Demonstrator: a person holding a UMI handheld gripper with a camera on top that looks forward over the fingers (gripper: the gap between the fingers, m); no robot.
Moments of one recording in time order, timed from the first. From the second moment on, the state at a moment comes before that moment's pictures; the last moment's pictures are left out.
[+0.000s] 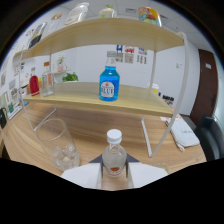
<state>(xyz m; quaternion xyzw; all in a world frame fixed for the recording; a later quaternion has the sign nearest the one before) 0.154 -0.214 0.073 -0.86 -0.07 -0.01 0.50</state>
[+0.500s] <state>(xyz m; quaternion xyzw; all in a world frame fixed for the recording) 0.162 -0.204 0.017 -0.89 -0.01 0.02 0.46</state>
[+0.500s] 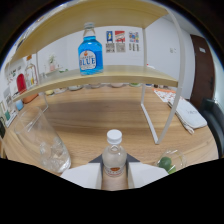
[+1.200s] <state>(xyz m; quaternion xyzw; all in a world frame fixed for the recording) 0.148 -0.267 0.137 -0.85 0.02 -0.03 0.52</state>
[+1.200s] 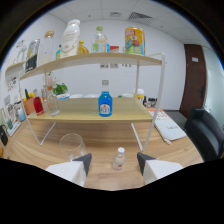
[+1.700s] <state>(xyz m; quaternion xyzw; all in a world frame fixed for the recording) 0.017 -0.345 0.152 -0.86 0.02 0.02 0.51</state>
